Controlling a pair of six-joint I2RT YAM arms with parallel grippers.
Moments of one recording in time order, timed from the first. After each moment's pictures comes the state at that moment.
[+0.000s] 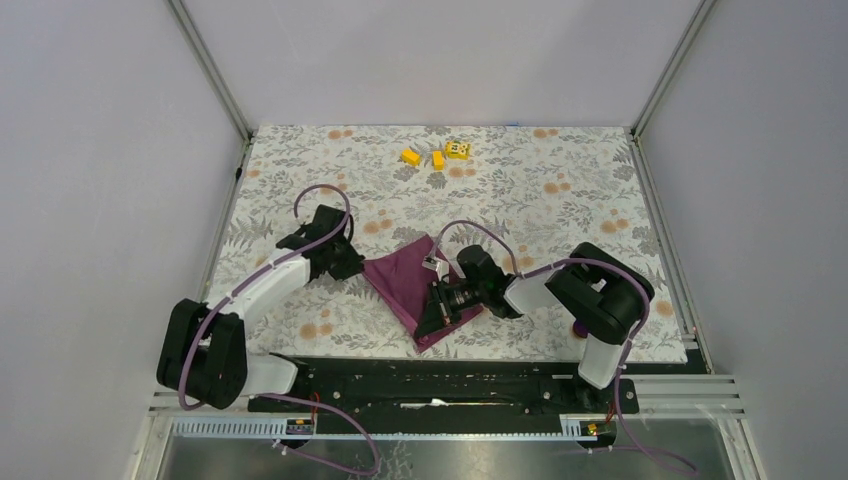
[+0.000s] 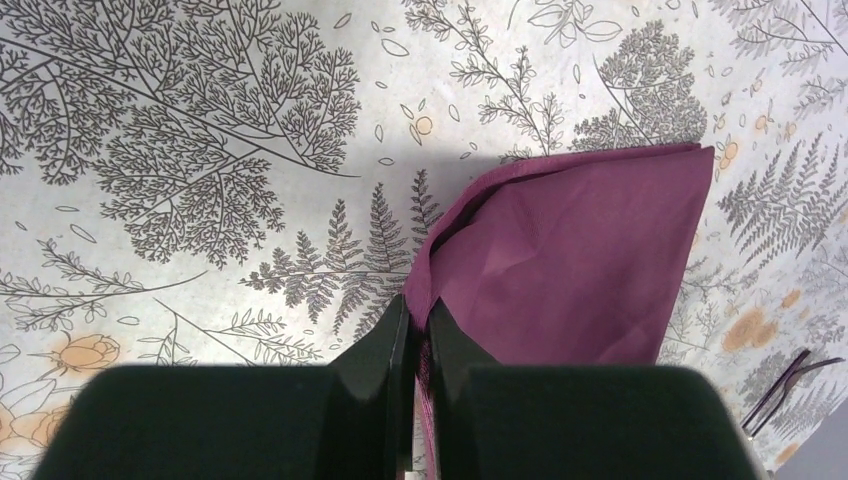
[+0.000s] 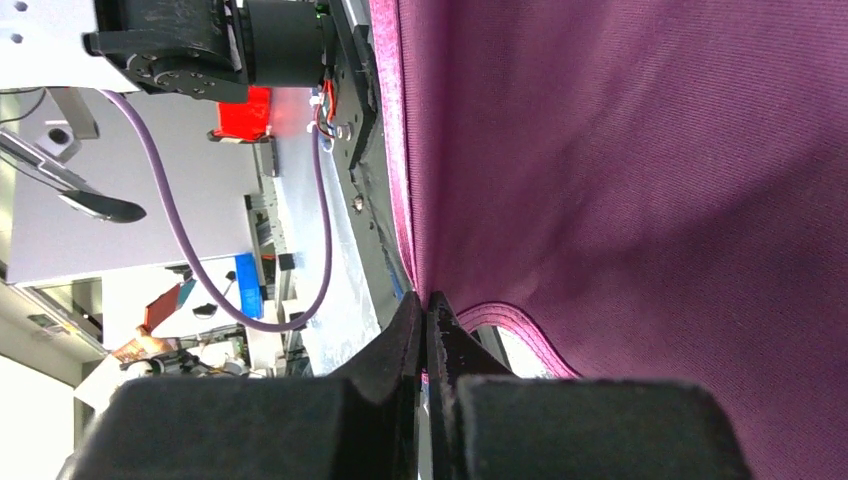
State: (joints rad) left arm -0.34 1.32 0.79 -0.51 -0.07 -0.97; right arm 0.82 1.80 0.61 0.58 -0.90 0.81
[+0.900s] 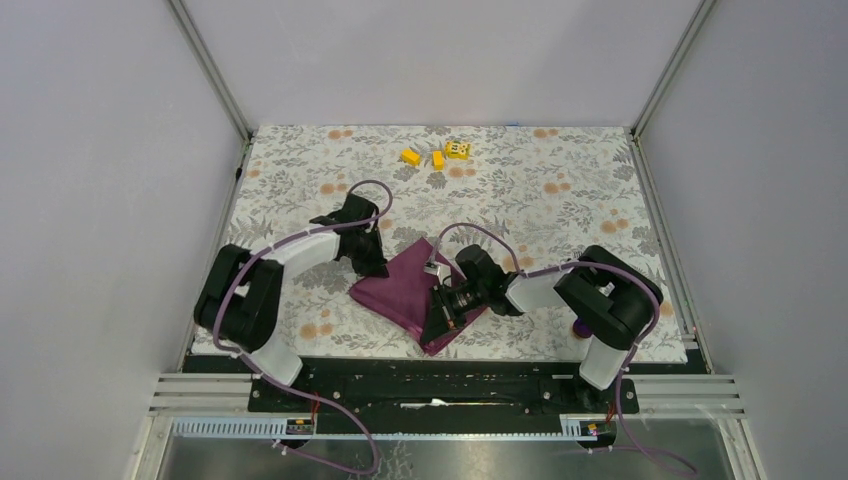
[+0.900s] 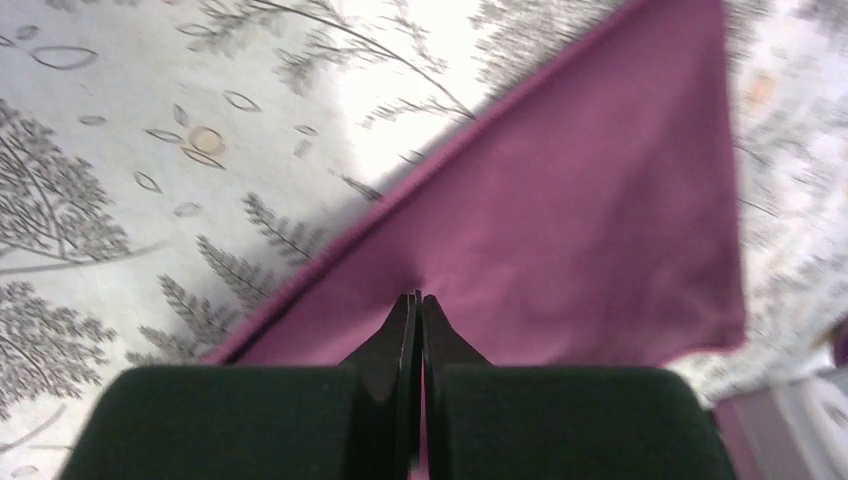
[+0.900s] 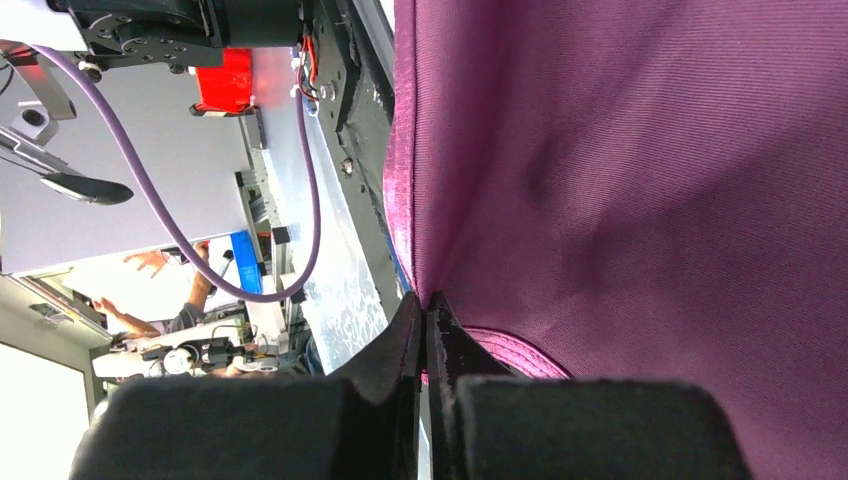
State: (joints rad) left arm -0.40 1.59 0.93 -0.47 0.21 -0.65; right arm 0.82 1.75 0.64 0.35 -0.91 0.72
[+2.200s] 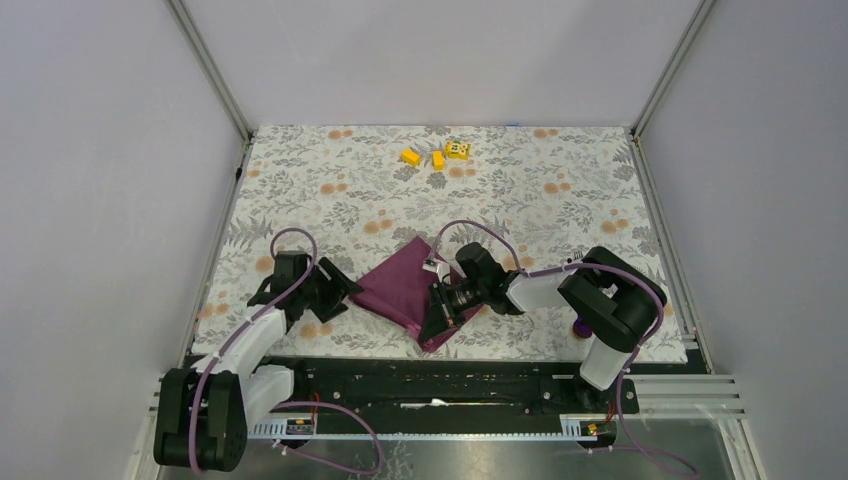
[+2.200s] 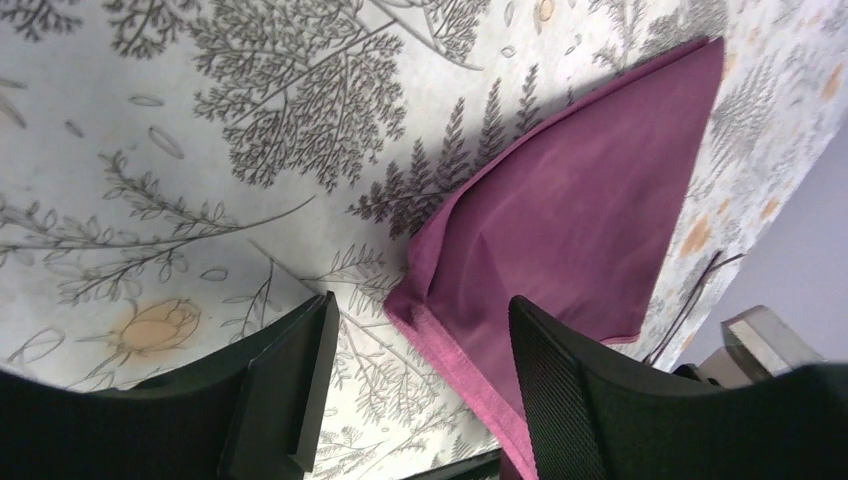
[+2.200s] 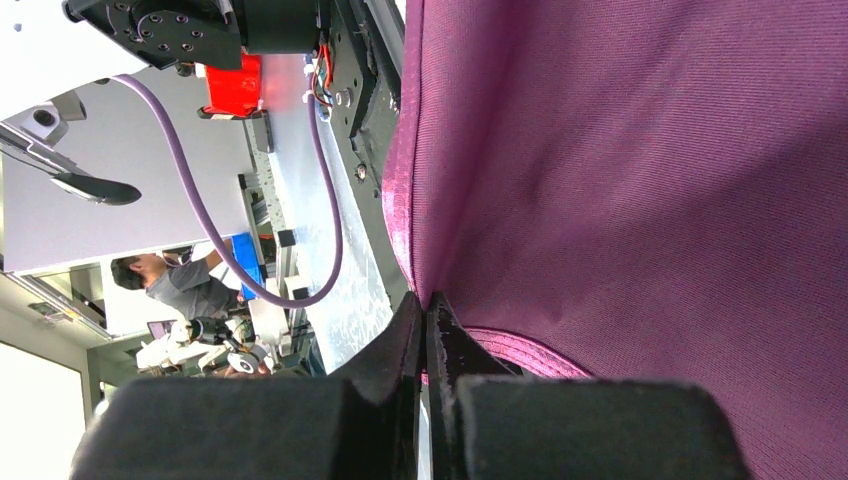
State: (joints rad) left arm -0.09 0.99 0.35 -0.30 0.30 -0.89; right arm 0.82 1.73 0.65 0.35 -0.91 0.73
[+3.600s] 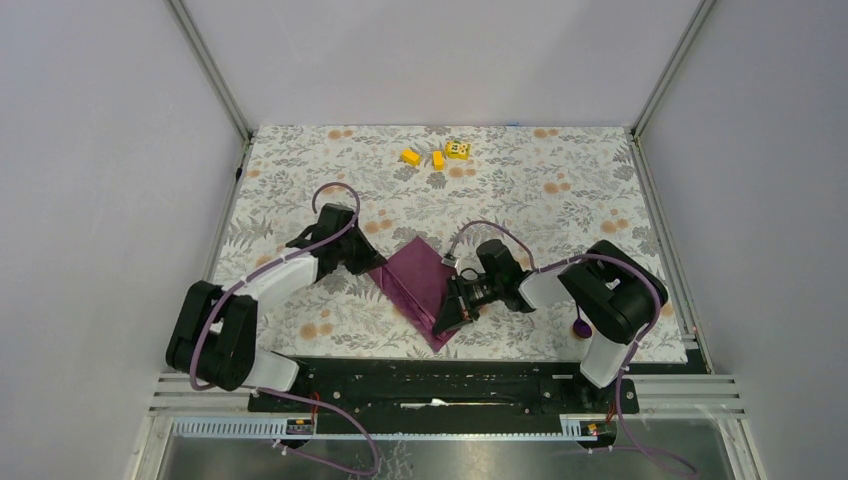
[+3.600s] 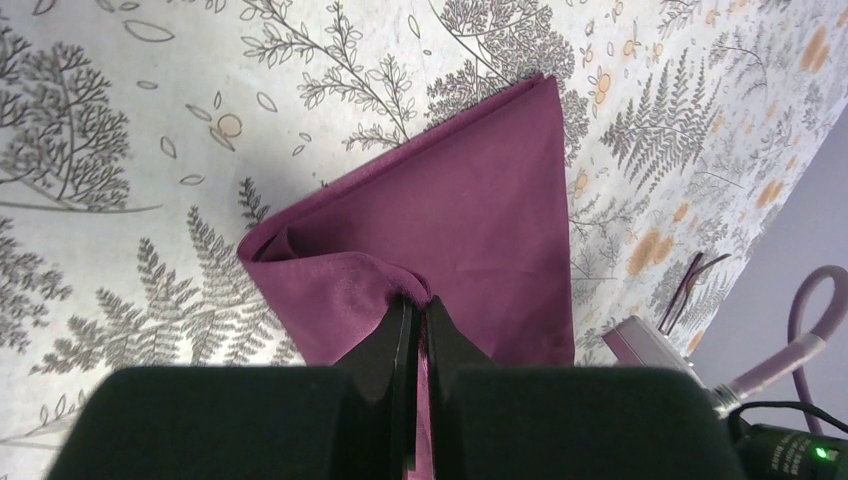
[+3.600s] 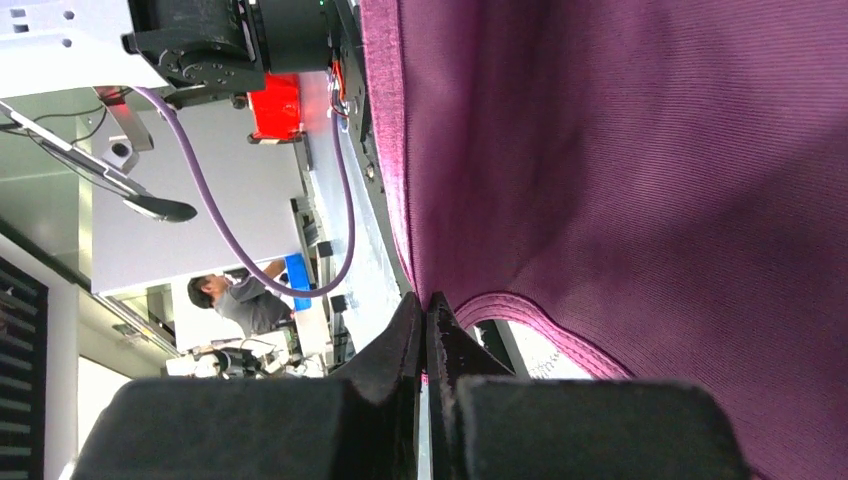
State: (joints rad) left arm -0.34 1.37 0.72 -0.23 0.18 -0.97; right arm 0.69 1.75 0.57 0.45 -1.02 0.78
